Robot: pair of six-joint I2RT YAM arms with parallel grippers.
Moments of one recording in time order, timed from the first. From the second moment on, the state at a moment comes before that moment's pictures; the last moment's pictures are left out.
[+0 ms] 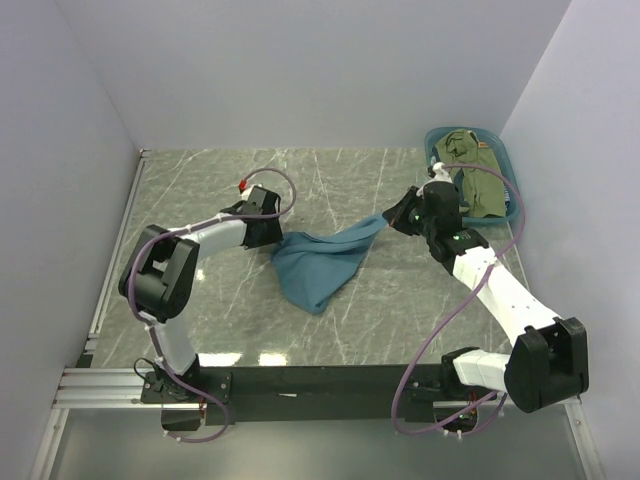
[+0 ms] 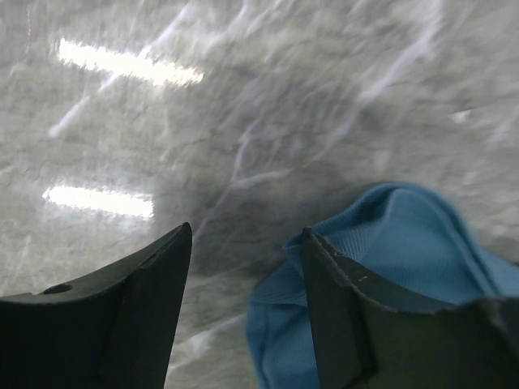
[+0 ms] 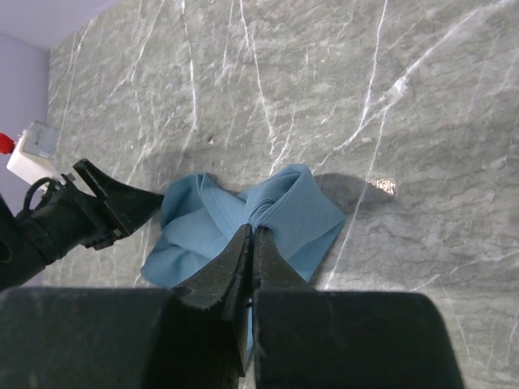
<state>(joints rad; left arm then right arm) -0.44 1.83 1.13 -0.29 -0.26 -0.63 0.28 1.22 0.89 -0.16 -0.07 0.65</state>
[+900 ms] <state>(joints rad) -0.41 1.88 1.14 -0.17 -0.18 -0.64 0.28 1.23 0.88 -0.14 -0.07 0.65</state>
